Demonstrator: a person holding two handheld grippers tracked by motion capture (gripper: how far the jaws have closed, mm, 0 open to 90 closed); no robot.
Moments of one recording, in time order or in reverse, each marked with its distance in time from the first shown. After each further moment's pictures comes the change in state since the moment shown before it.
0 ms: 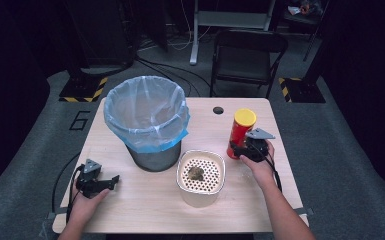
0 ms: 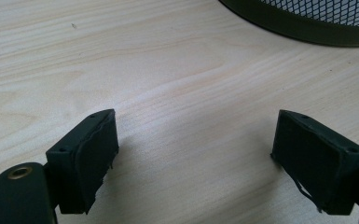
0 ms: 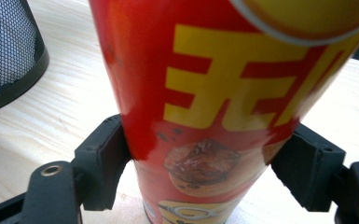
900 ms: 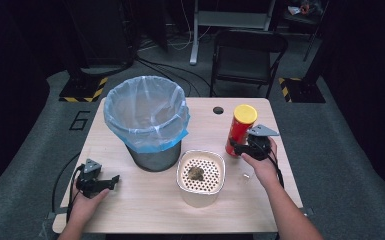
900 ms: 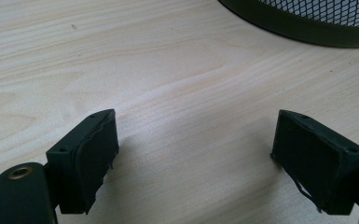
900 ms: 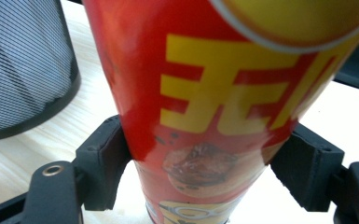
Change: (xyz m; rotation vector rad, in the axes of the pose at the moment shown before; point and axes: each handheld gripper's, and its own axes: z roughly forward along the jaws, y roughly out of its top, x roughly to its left) left arm 0.000 0.000 0.000 0.001 -0.001 0.000; right arm 0.007 0.026 -0.026 -0.044 0.055 -0.036
